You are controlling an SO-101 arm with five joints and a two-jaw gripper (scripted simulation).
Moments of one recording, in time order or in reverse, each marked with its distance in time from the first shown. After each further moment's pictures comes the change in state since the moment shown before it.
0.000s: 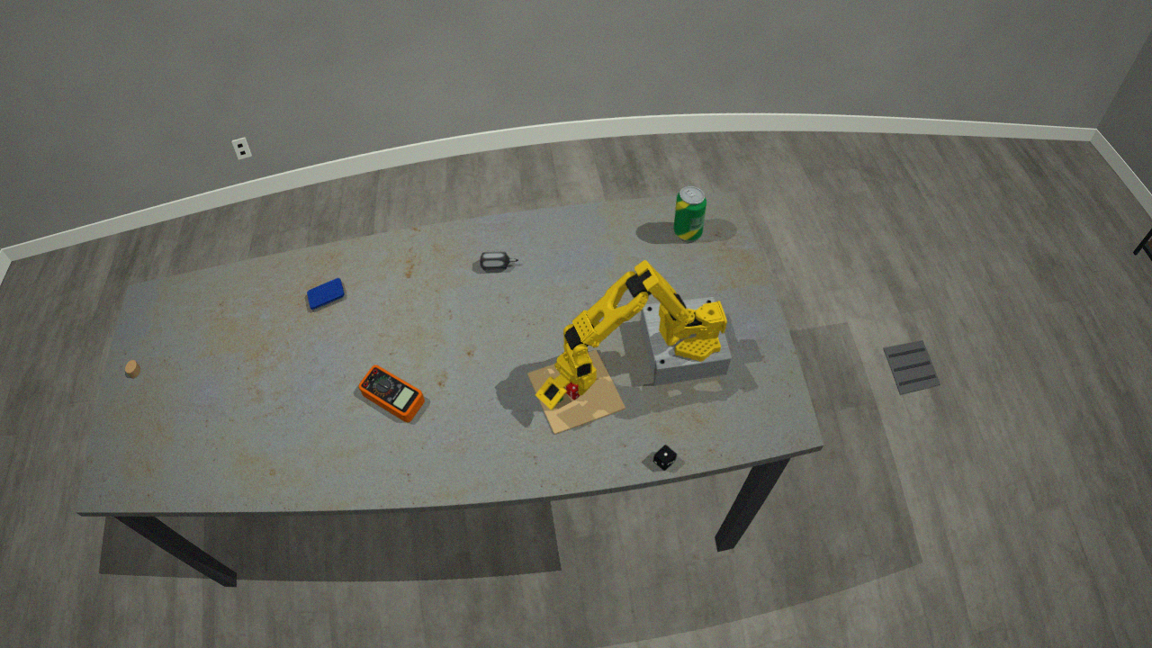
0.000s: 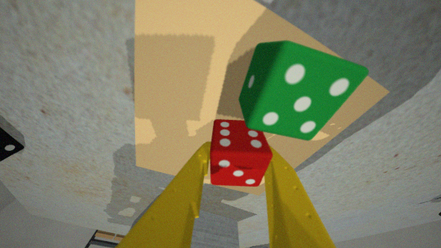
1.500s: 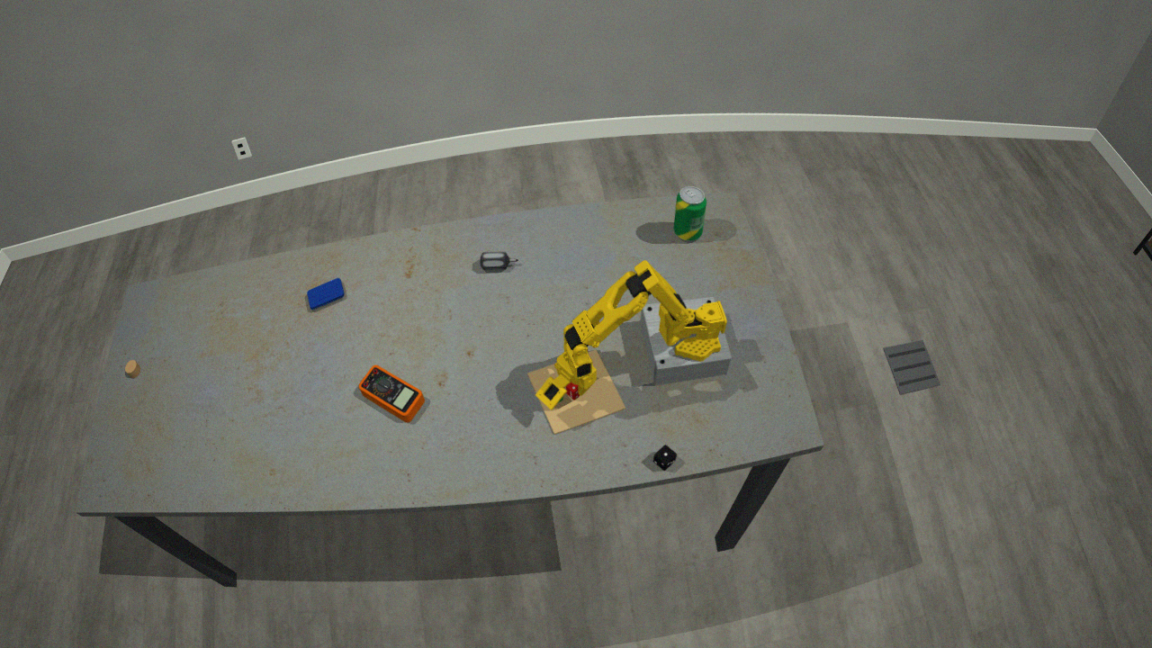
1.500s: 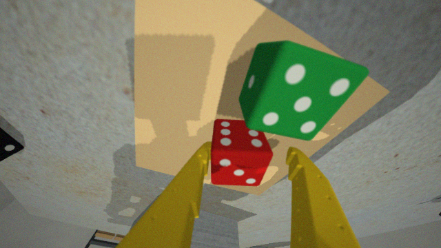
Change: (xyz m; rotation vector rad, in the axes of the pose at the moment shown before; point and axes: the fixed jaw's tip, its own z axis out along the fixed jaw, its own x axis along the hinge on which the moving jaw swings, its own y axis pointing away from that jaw) arm 0.000 0.000 0.000 0.000 0.000 0.000
